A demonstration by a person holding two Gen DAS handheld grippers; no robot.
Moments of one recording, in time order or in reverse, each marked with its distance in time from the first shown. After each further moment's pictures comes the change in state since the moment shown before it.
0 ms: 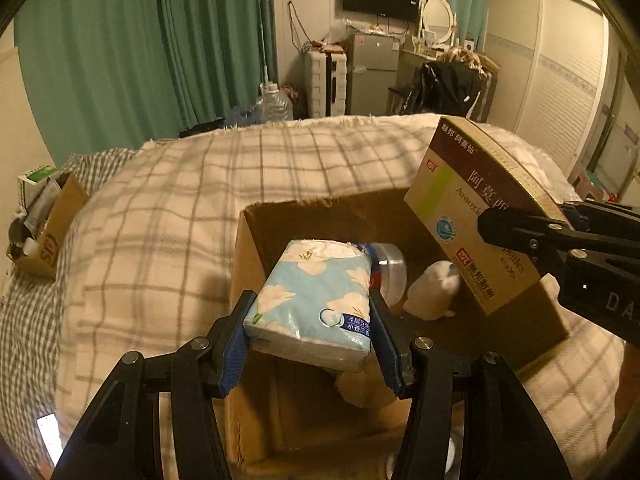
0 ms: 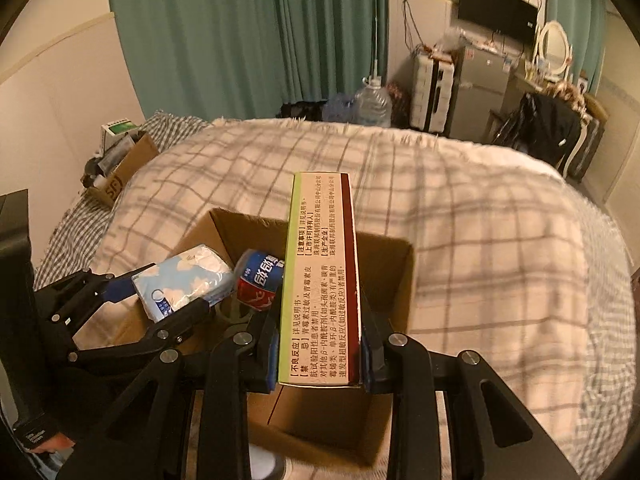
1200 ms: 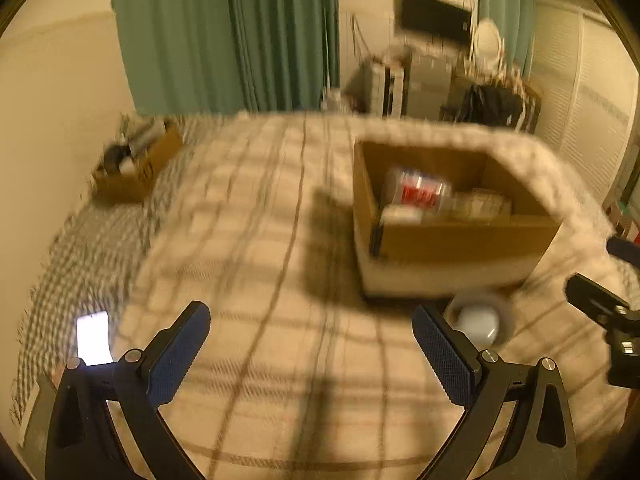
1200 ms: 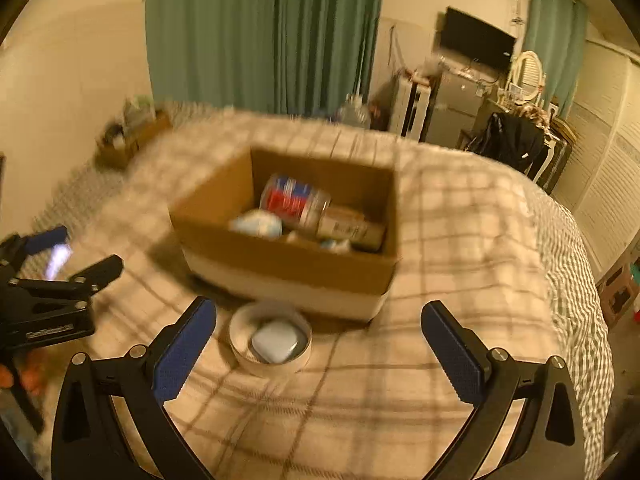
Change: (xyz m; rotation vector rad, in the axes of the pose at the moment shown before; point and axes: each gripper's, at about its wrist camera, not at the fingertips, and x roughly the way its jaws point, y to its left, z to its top) left arm -0.102 0.053 -0.122 -0.131 -0.017 0.163; right arm -0.082 0.063 -0.126 -0.084 -0.057 -0.159
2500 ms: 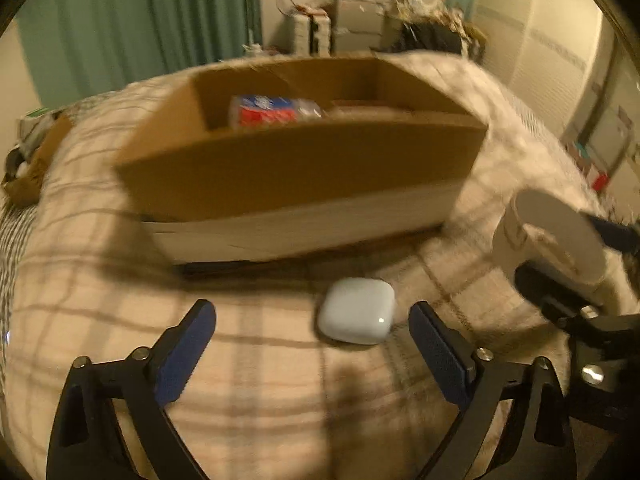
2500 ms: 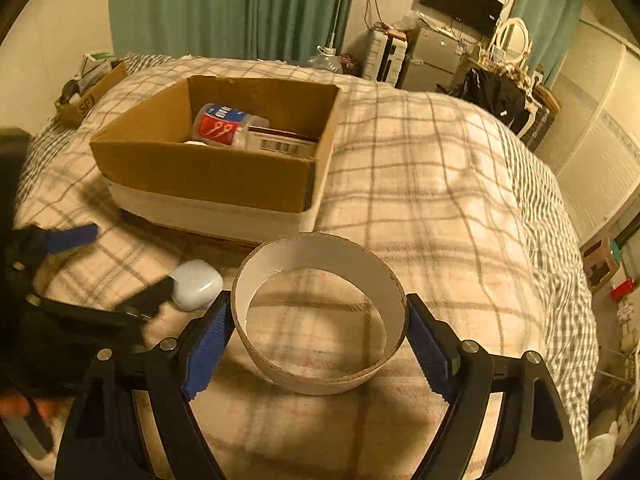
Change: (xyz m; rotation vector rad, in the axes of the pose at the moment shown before) left arm 0.051 -0.135 -0.017 0.157 0.157 -0.187; right arm 0.020 -0.064 -0.044 0.046 0.155 -0.069
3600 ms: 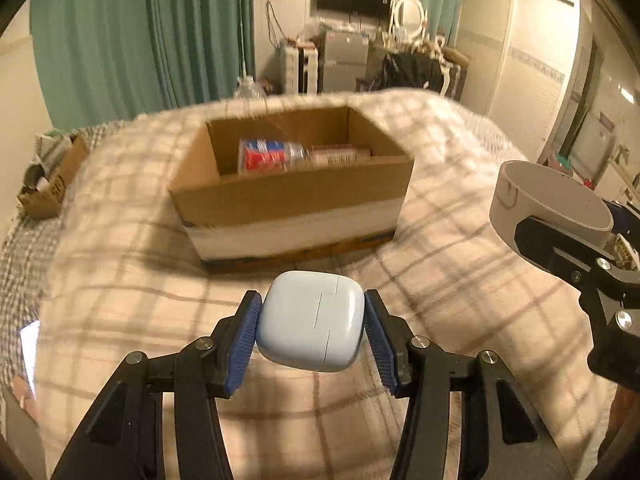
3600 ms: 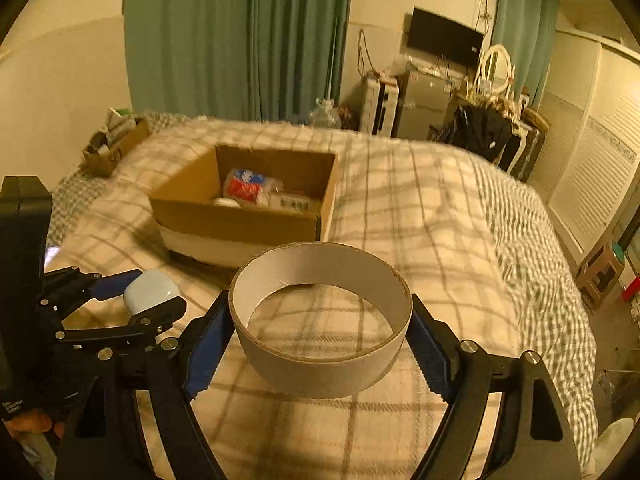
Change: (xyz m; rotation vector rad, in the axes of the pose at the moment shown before) left arm -0.099 0.009 -0.029 0.001 -0.155 -0.039; right arm -0.098 0.006 -0.017 0.044 -0.219 0.027
